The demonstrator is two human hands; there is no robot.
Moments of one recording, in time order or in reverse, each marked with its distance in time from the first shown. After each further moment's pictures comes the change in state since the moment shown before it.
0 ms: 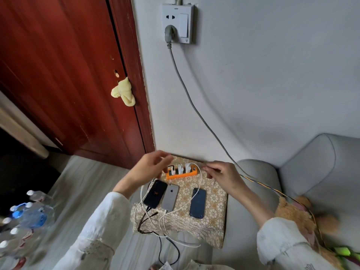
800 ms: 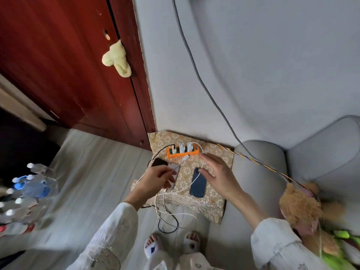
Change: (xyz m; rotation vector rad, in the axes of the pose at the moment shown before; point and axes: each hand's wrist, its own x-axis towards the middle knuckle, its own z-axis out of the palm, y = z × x) left_hand 0.004 -0.078 0.059 -0.171 0.009 -0.281; right_hand -0.004 0.043 0.047 -0.185 -0.108 0.033
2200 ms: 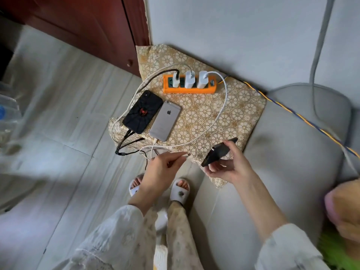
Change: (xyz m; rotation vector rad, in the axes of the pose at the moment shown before) left_hand 0.083 -0.183 0.105 0.057 0.170 -0.154; right_hand 0.024 0.191 0.153 1.381 0.070 1.520
